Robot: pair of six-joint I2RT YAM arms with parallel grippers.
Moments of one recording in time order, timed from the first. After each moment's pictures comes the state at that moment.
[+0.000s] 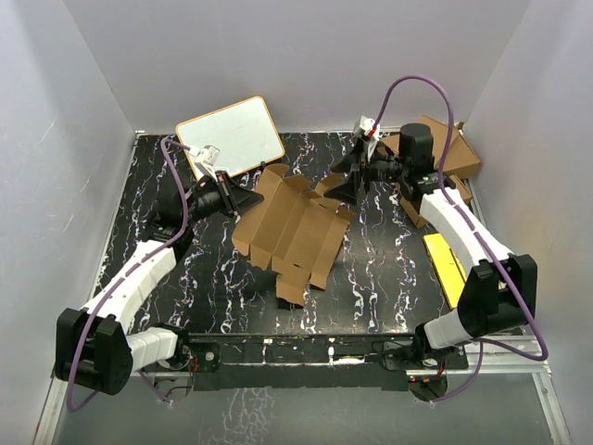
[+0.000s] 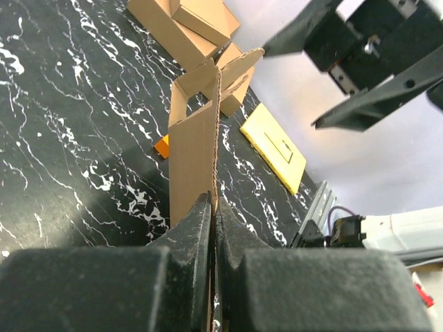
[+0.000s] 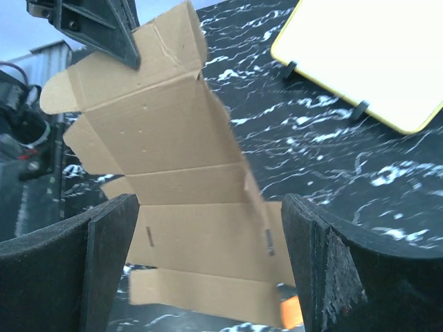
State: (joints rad) left arm -0.26 1.15 0.76 0.25 0.67 -0.64; right arm 0.21 1.45 1.17 -0.05 -1.10 -0.12
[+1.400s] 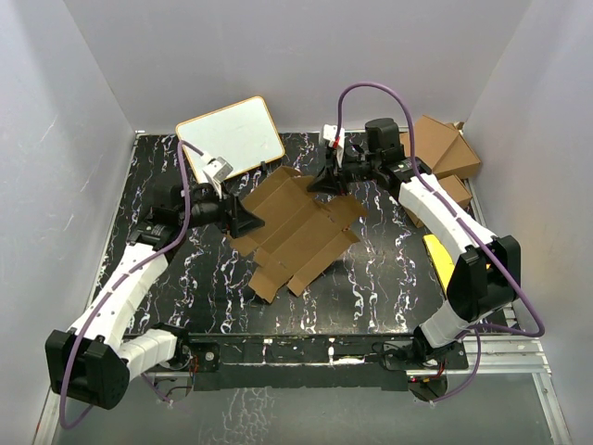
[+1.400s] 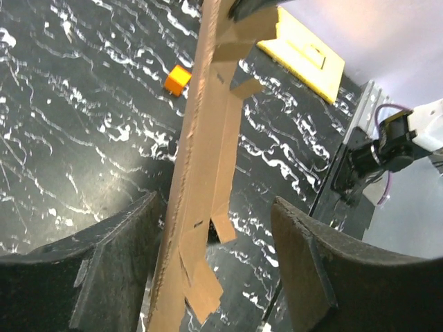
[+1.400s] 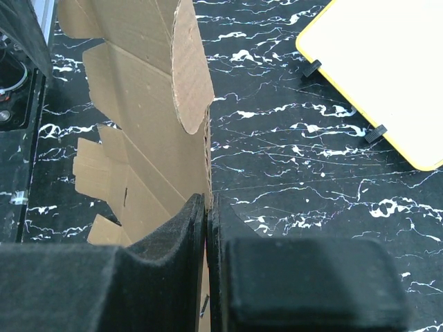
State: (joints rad) left arm -0.26 1.07 0.89 -0.20 0.82 -0.16; right arm 0.35 1.58 1.40 -0.36 -1.02 -0.49
